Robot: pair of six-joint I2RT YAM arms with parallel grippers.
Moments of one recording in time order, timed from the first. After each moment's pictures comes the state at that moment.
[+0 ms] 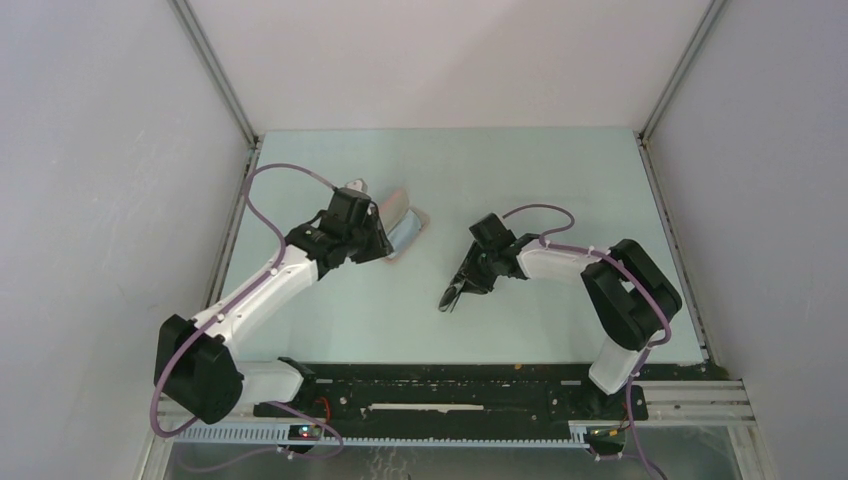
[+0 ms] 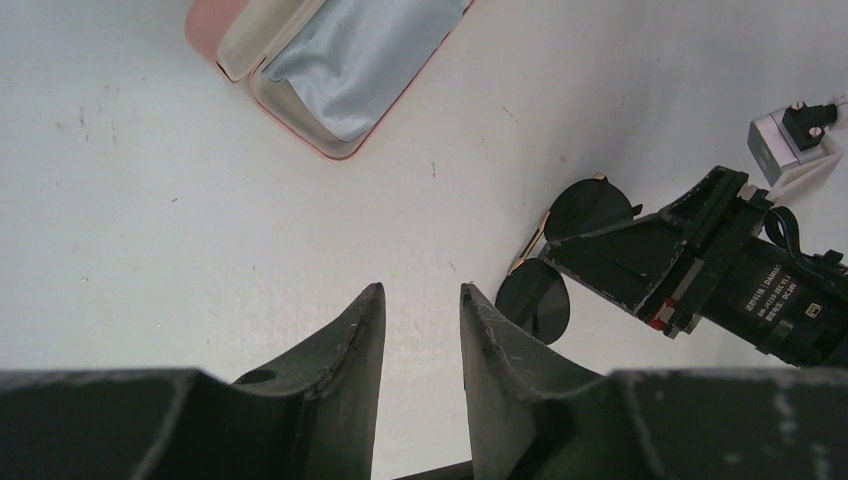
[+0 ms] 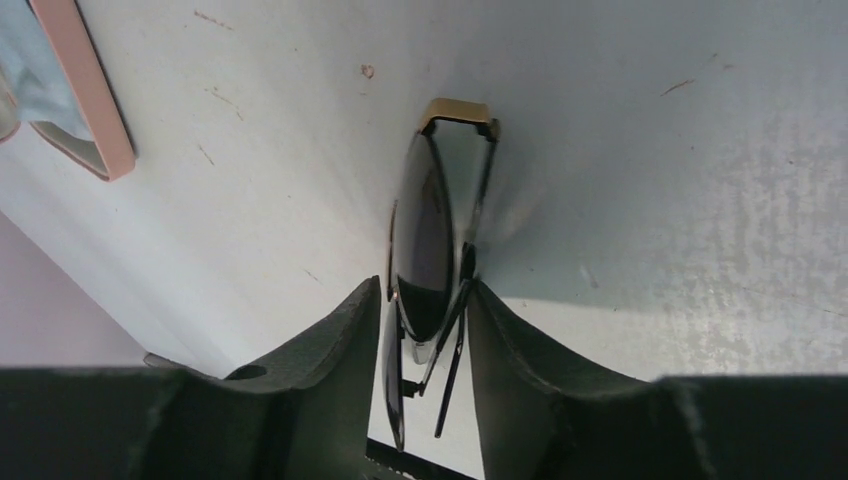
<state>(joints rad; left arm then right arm) -0.50 1.26 0.99 -0.56 -0.07 -0.67 0.65 1.73 0.94 -0.26 -0.13 1.14</state>
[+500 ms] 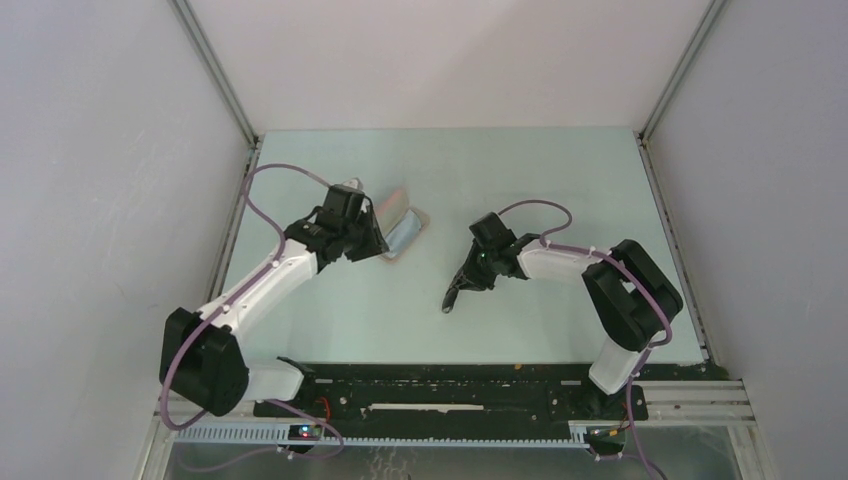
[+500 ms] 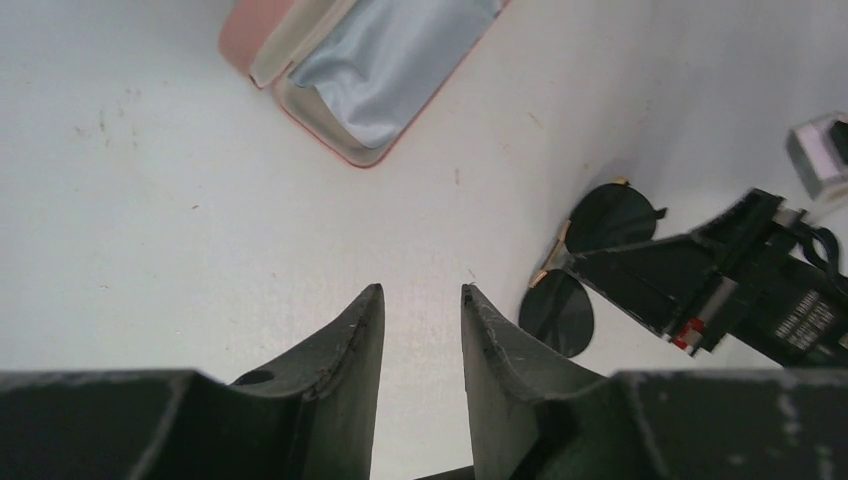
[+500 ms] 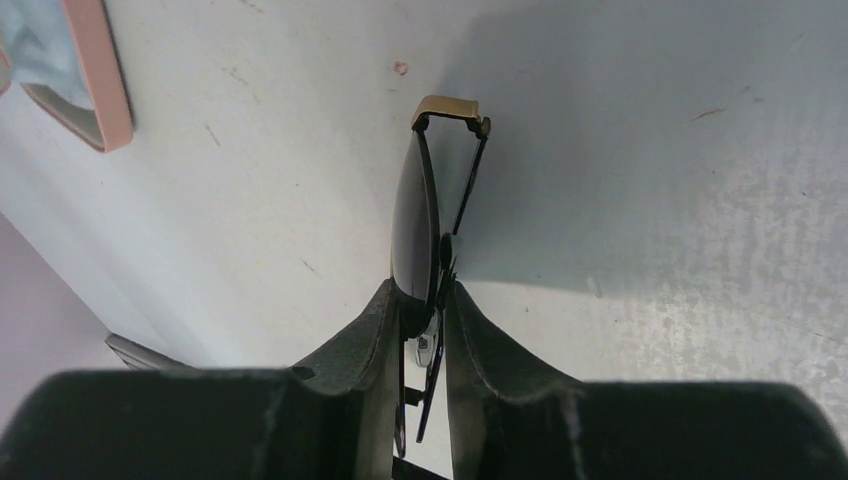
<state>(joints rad) -0.45 1.28 0.98 -0.55 -0.02 -0.65 0.66 1.73 0.94 -0.24 -0.13 1.06</state>
